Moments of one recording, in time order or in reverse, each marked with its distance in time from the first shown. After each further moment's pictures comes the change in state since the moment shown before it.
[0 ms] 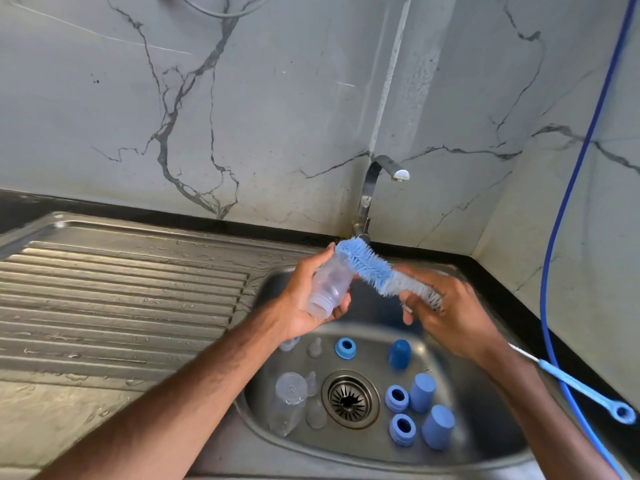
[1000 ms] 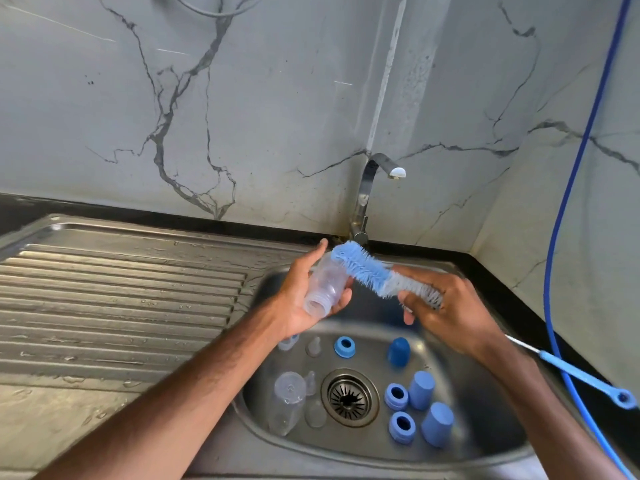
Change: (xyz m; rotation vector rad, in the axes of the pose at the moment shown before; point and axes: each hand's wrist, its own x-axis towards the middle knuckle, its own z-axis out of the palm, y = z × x) left_hand -0.003 0.001 0.003 -0.080 -0.009 -0.001; right_hand -0.002 -0.001 -0.004 0.016 -0.002 0.028
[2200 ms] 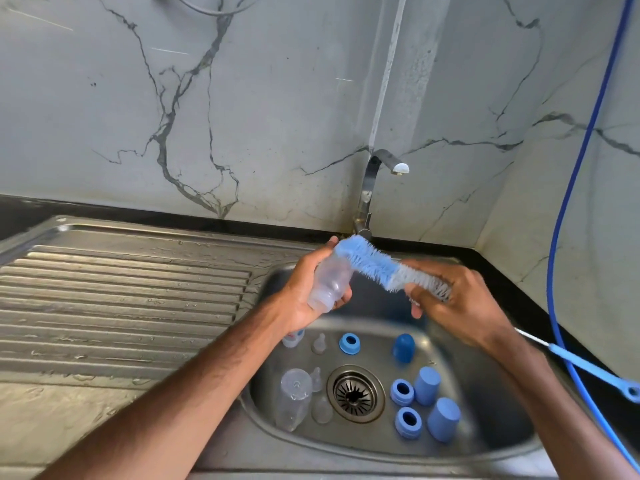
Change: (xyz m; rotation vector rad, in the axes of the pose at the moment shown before) left_hand -0.005 0.002 0.004 0.132 0.022 0.079; right_hand 0.000 -0.001 -0.005 0.002 0.036 0.031
